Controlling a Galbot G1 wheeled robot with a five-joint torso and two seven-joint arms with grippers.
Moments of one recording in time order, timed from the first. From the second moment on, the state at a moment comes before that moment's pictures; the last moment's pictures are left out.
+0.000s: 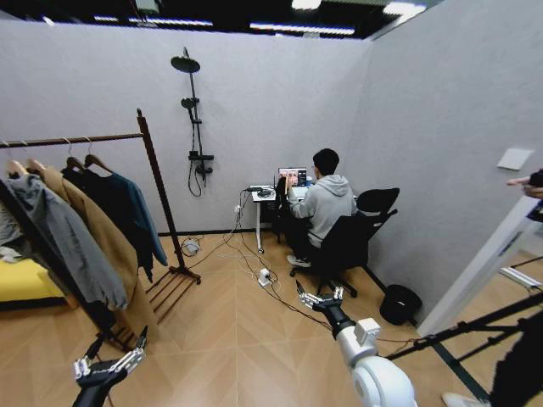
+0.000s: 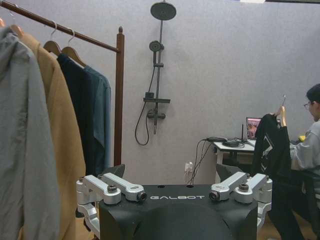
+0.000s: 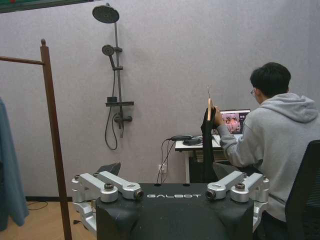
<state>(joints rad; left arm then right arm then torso) 1.83 -1.30 -0.87 -2.29 -0.49 -0.05 0.04 -1.32 1.45 0.57 2.18 0.19 -0.29 -0.12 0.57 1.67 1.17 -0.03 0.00</state>
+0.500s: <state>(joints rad) 1.83 -1.30 -0.87 -2.29 -0.49 -0.05 0.04 -1.31 1.44 0.57 2.15 0.19 -0.27 -0.12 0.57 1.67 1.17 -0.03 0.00</state>
